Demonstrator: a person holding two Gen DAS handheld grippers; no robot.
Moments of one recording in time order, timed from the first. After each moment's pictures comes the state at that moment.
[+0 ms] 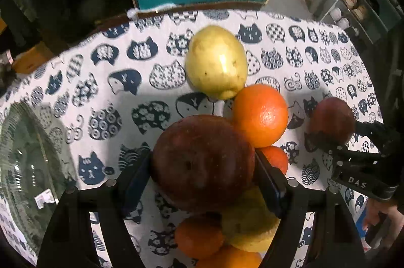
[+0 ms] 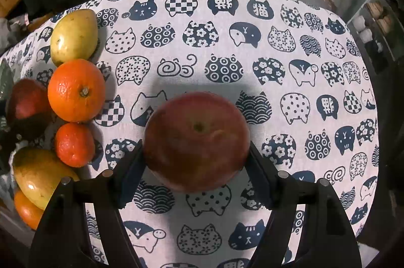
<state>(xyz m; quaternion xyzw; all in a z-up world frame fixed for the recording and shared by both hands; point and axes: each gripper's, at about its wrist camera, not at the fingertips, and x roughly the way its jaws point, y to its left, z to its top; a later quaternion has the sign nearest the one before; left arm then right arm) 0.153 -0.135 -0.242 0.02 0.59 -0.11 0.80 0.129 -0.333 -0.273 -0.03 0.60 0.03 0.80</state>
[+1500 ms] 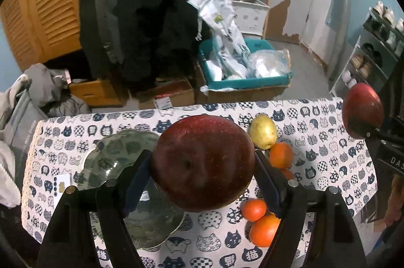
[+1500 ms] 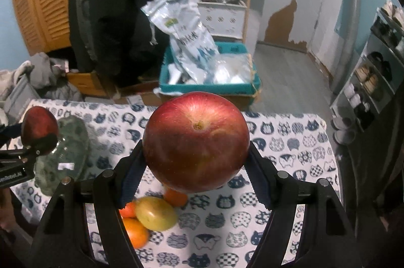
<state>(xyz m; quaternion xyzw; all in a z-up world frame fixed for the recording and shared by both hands) 0.077 -0.023 -0.091 -0.01 0.43 -0.01 0.90 0.088 -0.244 -0.083 -0.04 0.40 0.08 0.91</state>
